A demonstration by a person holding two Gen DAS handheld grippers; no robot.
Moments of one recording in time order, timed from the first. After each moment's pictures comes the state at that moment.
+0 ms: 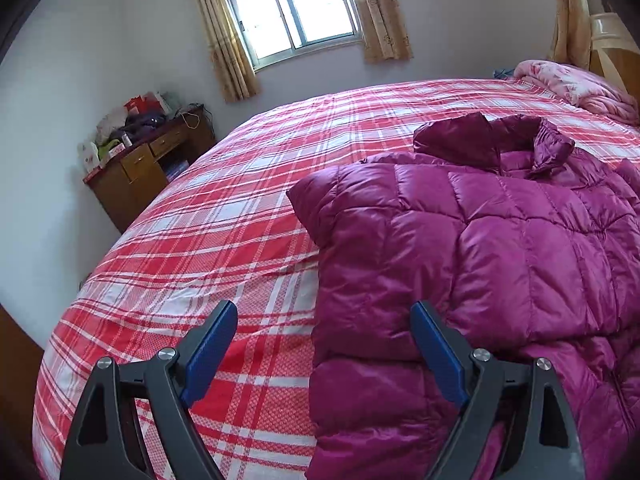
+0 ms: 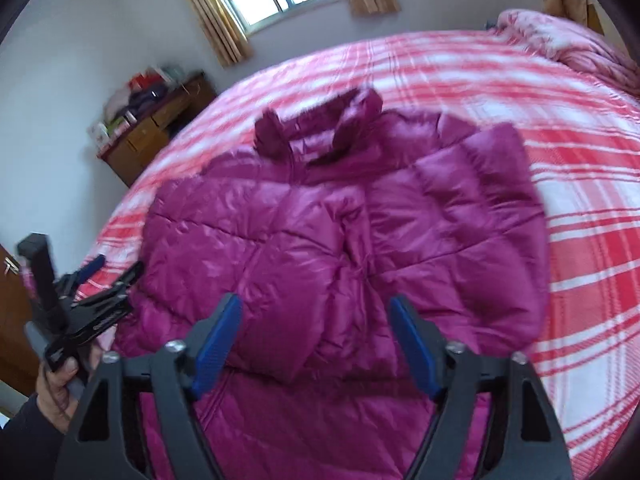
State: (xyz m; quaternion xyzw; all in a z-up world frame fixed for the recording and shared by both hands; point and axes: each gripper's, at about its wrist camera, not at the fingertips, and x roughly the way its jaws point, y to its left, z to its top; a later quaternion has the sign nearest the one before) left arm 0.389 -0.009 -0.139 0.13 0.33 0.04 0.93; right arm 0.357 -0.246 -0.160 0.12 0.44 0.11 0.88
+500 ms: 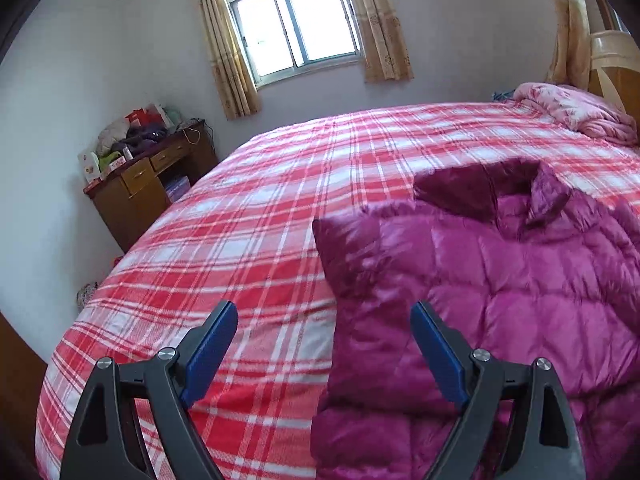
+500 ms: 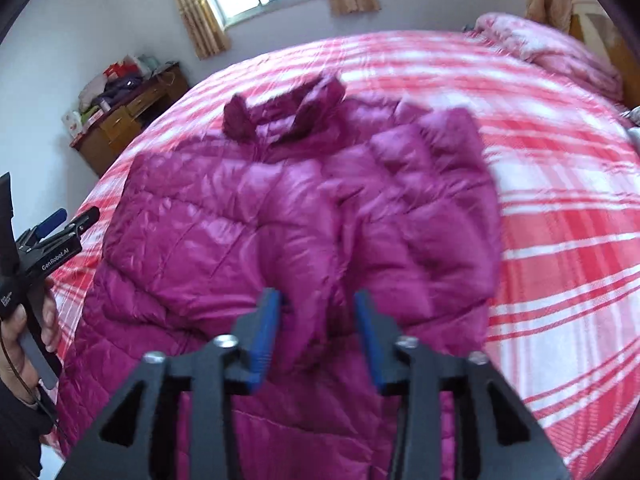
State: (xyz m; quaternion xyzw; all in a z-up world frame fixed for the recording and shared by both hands) left arm 0.408 -0.017 -0.095 0.11 0.30 0.03 0.95; right arm 0.316 -0.267 -0.131 0.09 0.39 0.03 0.92
